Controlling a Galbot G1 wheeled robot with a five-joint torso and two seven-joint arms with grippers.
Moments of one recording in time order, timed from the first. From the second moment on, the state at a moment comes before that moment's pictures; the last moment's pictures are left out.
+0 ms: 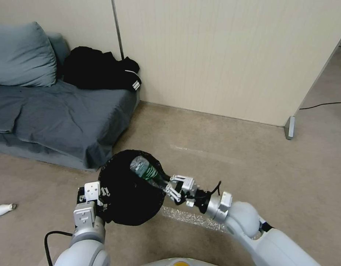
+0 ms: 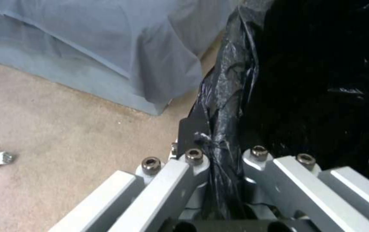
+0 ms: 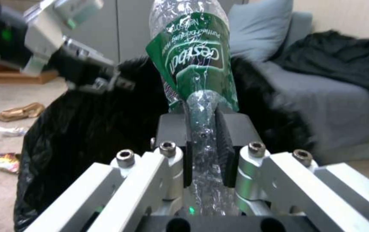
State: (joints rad) left arm 1.76 -1.49 -0.50 -2.37 -0.07 0.55 -0.37; right arm -1.16 1.04 -0.07 1.82 0.38 0.23 -0.51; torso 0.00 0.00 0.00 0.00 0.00
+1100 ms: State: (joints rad) left arm 1.78 -1.50 -0.46 -2.37 -0.05 0.55 -0.37; right arm -1.07 1.18 -0.17 1.66 0.25 0.22 -0.50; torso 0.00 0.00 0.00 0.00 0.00
